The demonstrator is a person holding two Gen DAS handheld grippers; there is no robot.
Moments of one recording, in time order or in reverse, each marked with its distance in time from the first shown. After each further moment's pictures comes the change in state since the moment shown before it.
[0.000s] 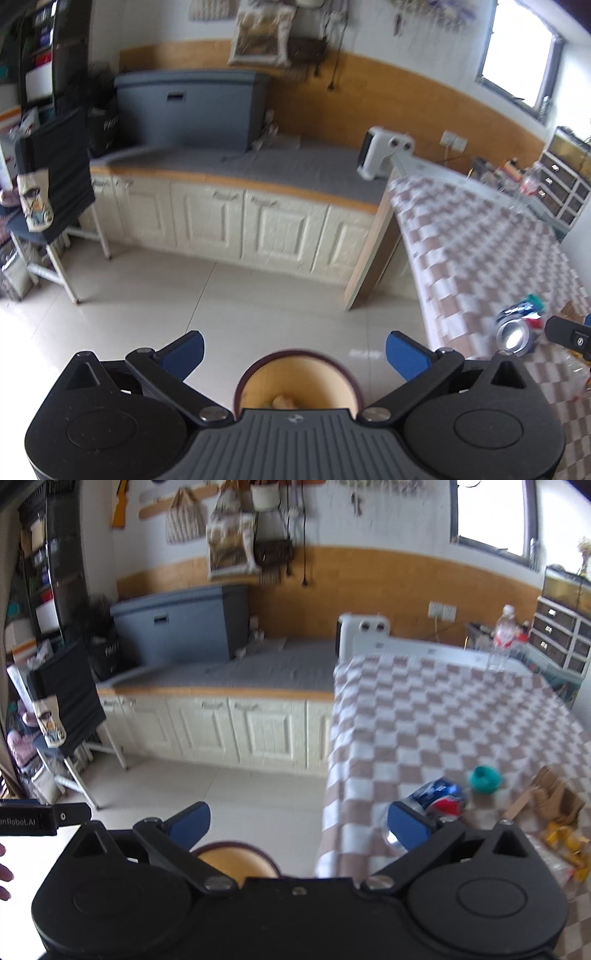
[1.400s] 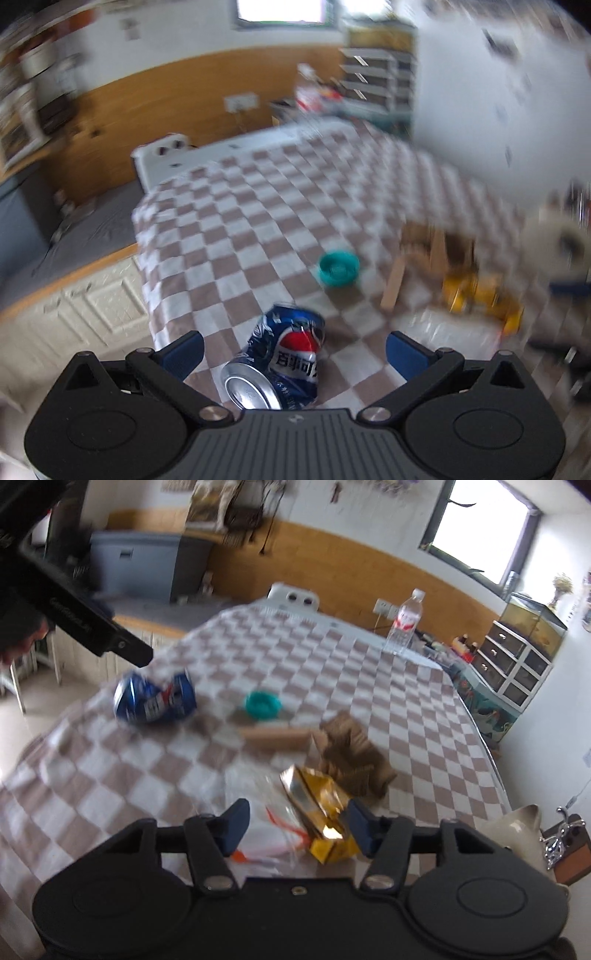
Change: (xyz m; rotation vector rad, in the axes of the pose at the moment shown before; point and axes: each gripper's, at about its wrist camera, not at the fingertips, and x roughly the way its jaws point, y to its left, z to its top) left arm 0.104 -0.342 -0.020 0.624 0.039 -0.293; right arm -0.027 -0.273 -0.097 -0.294 0.078 -0.169
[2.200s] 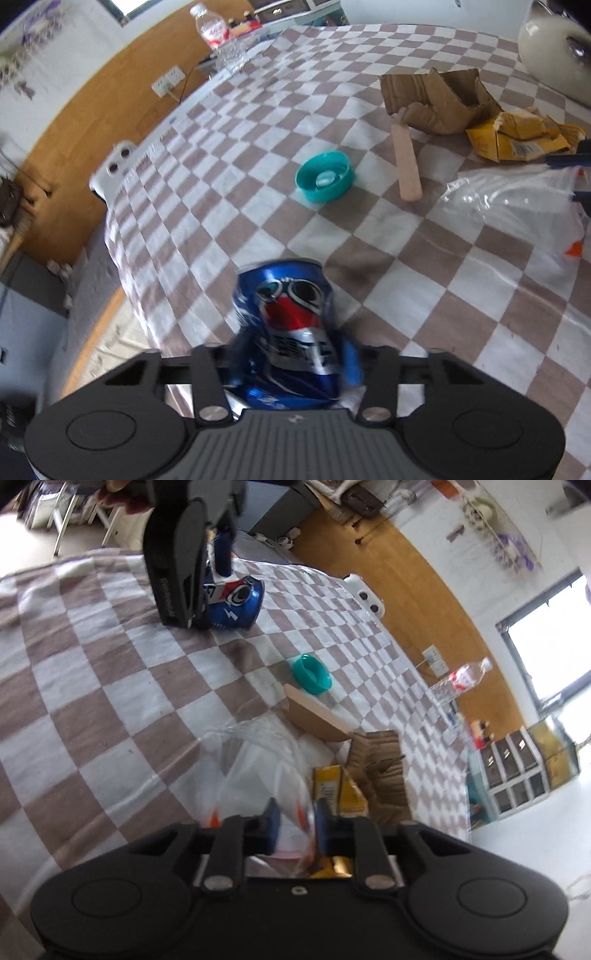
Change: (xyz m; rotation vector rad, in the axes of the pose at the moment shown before) left arm 0.087 -0.026 -0.012 0.386 0.211 0.102; right arm 0.062 0.057 -0.012 -0.487 0.032 -0.084
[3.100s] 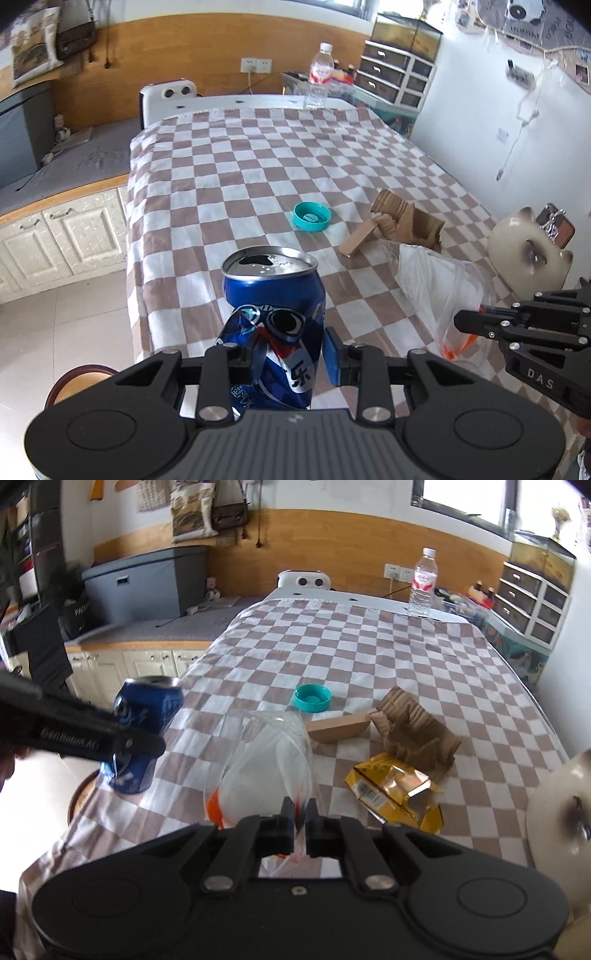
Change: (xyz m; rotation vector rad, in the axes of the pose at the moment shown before) left arm -0.115 0.015 -0.067 -0.639 -0.164 -0.245; right arm -0.061 -0.050 0.009 0.723 -0.006 0.246
